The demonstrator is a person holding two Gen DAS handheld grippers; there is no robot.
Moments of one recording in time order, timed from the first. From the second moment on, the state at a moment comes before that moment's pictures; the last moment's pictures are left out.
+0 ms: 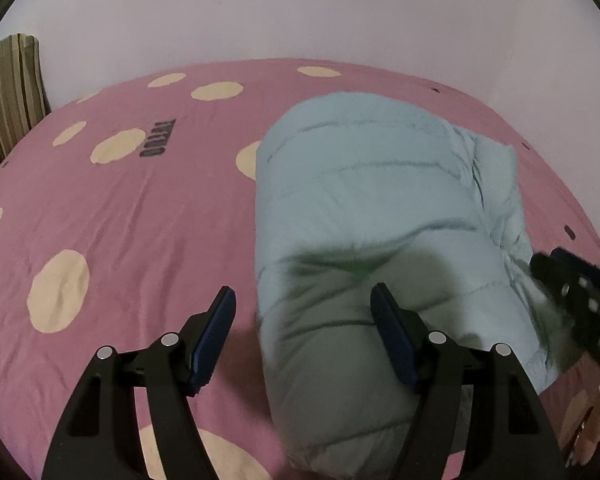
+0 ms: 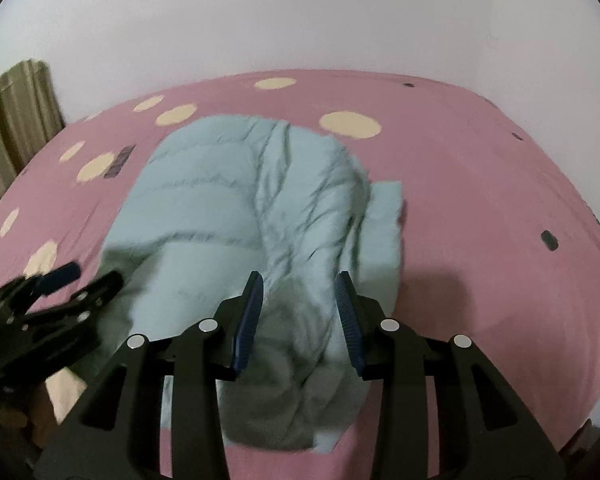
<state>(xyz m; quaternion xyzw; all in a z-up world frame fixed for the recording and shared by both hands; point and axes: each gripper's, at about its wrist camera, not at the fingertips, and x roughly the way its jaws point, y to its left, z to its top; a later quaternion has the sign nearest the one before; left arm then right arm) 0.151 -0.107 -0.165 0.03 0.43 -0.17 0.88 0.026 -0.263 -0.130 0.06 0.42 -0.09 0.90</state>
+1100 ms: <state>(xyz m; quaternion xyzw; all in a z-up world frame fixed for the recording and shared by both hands) 0.230 -0.140 -0.152 0.08 0.43 -0.16 0.88 0.096 -0.301 -0.133 0.09 0.41 -0.10 0.90</state>
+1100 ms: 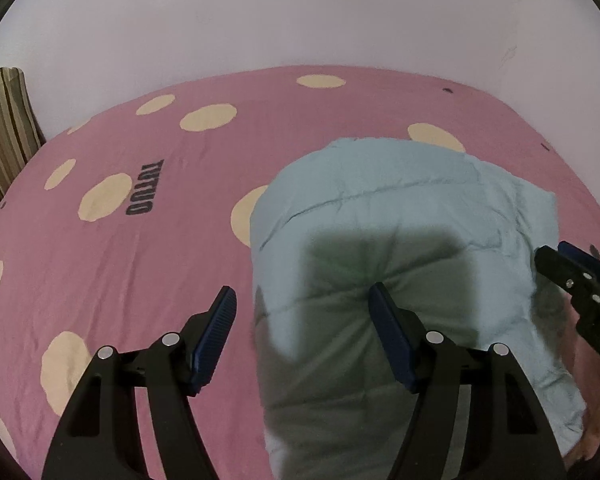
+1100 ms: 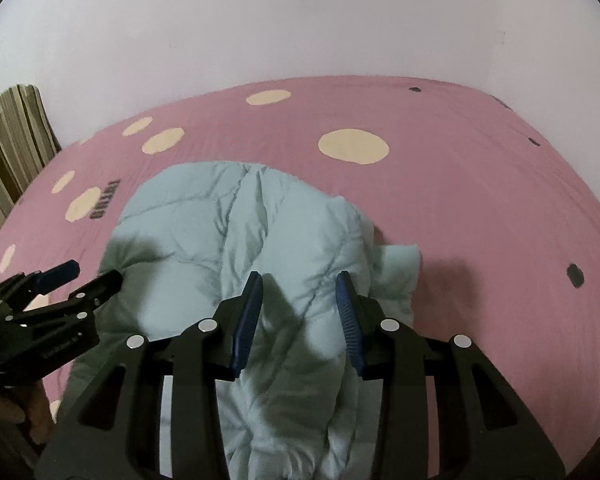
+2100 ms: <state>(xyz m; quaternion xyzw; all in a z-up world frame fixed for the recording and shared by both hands) 0.247 -0.159 -0.205 0.10 0.47 -0.15 0.87 0.120 -0.314 -0.195 0.10 0.46 -0.11 0.88</state>
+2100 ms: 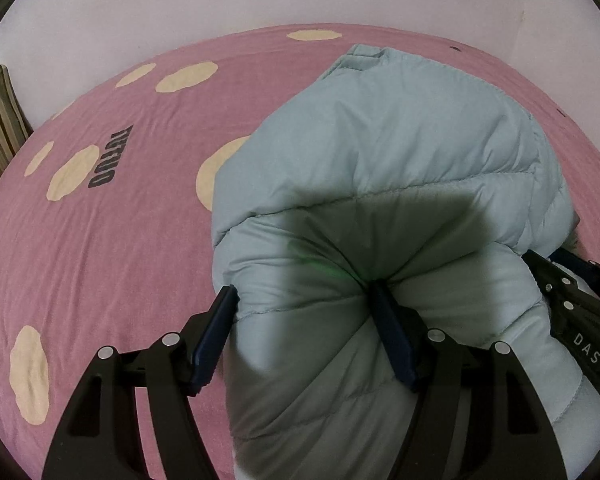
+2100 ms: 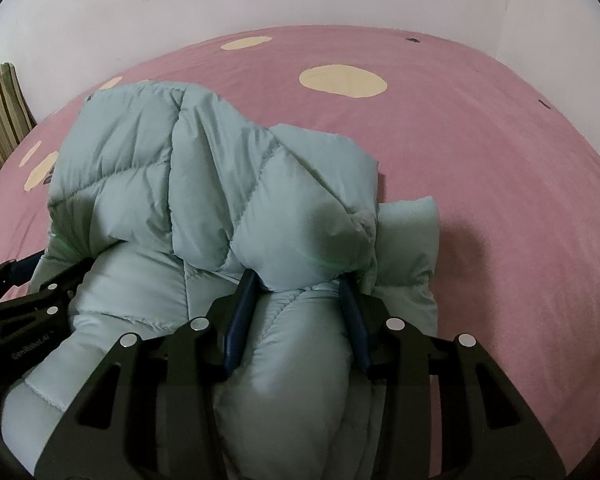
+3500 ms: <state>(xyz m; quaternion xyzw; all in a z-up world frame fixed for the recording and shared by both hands) 0.215 -0.123 -0.196 0.01 0.49 -0.16 0.86 0.083 -0.333 -0.202 0.19 0.47 -0.09 0.86</state>
